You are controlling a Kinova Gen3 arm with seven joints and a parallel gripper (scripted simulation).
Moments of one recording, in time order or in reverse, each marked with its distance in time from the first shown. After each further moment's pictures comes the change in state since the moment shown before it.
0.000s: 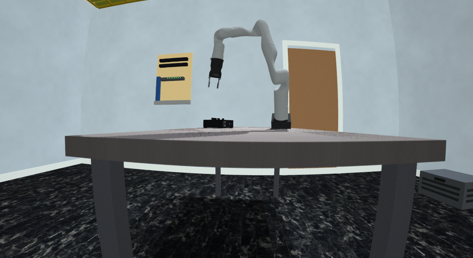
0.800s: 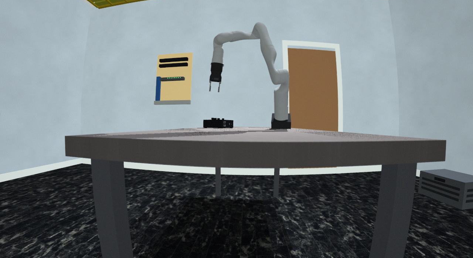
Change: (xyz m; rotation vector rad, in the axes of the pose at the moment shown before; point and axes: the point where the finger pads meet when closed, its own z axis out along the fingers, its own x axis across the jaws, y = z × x) arm 0.012 -0.030 0.023 -0.035 0.032 0.074
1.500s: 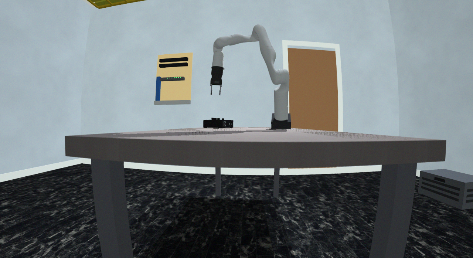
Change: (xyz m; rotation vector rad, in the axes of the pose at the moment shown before) arm 0.010 -0.024 0.019 -0.027 0.028 0.058
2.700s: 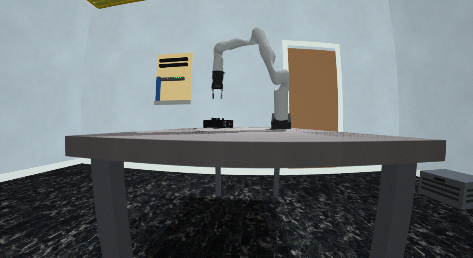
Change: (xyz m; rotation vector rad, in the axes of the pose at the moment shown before) arm 0.012 -0.026 0.024 -0.035 0.033 0.063
